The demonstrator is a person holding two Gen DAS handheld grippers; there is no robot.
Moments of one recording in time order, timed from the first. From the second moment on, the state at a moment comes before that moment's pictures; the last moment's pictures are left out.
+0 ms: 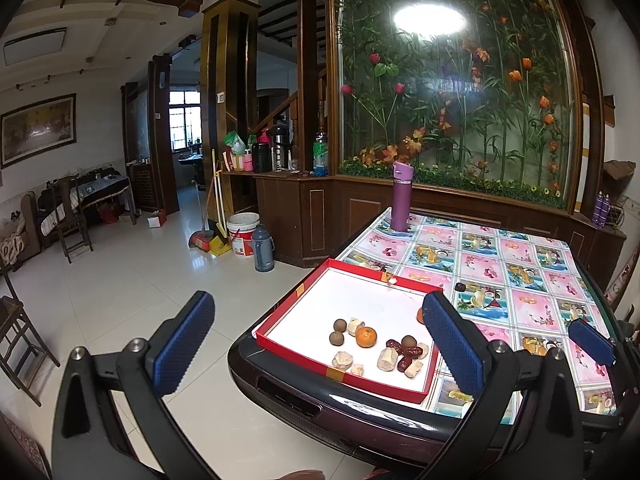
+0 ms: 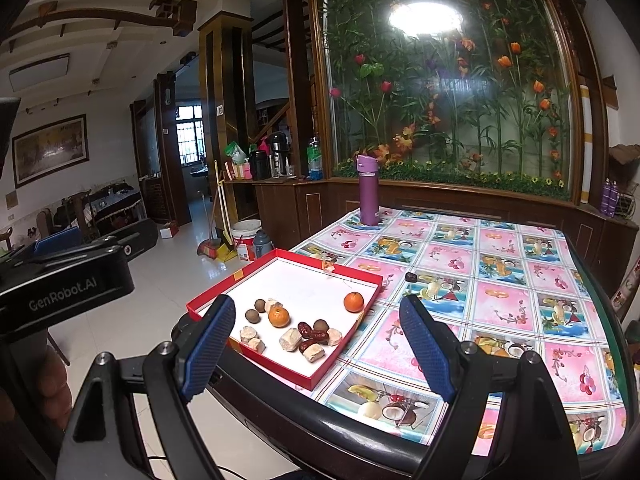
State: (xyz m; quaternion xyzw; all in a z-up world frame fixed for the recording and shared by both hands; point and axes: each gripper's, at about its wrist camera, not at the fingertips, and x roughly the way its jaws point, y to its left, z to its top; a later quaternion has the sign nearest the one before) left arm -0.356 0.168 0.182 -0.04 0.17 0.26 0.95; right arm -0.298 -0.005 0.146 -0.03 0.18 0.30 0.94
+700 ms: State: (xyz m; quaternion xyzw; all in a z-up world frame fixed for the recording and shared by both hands) left arm -0.355 0.166 0.178 -0.05 0.18 0.26 0.95; right arm -0.294 -0.007 0.143 -0.03 0.18 0.30 0.94
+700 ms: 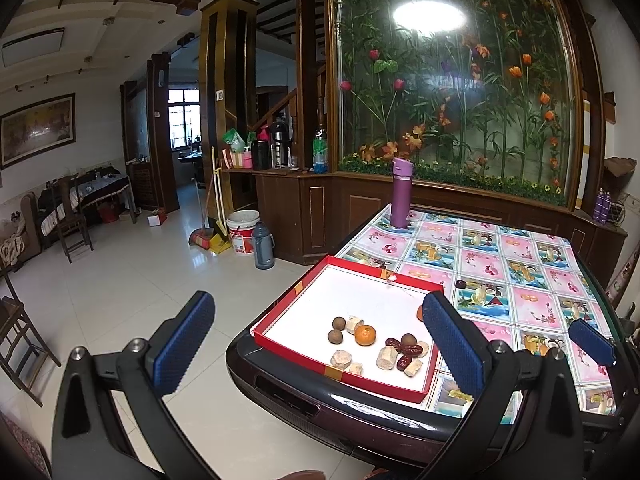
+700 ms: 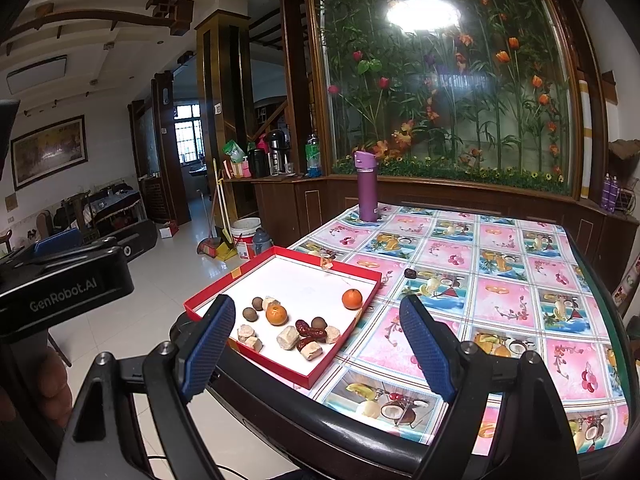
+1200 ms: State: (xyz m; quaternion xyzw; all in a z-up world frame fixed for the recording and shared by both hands) left arm -0.357 0.166 0.173 -0.05 0.18 0.27 0.95; right arm -0.292 -0.009 0.139 -0.02 0.19 0.30 0.94
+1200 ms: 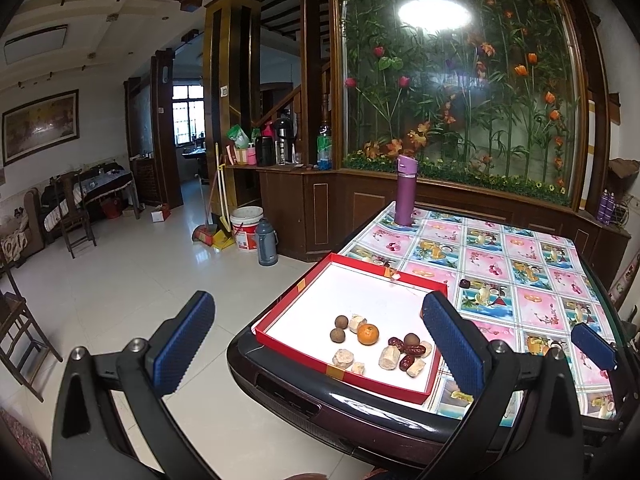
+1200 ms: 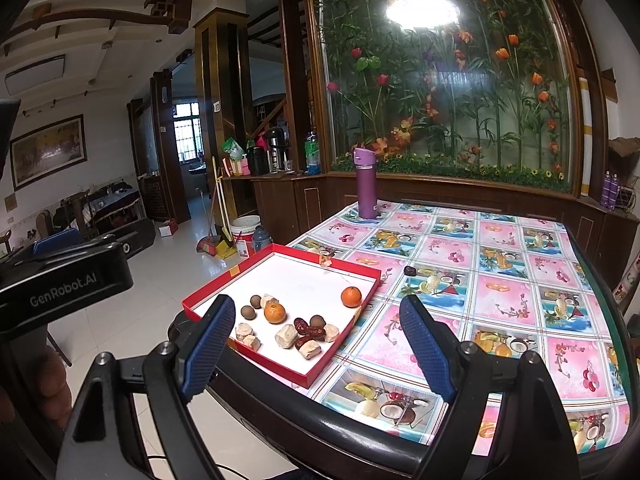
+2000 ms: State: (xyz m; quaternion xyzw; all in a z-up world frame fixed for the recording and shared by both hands) left arm -0.349 0.167 0.175 -0.05 0.18 0.27 0.94; right arm -0.280 -0.008 0.139 -0.02 0.19 0.30 0.94
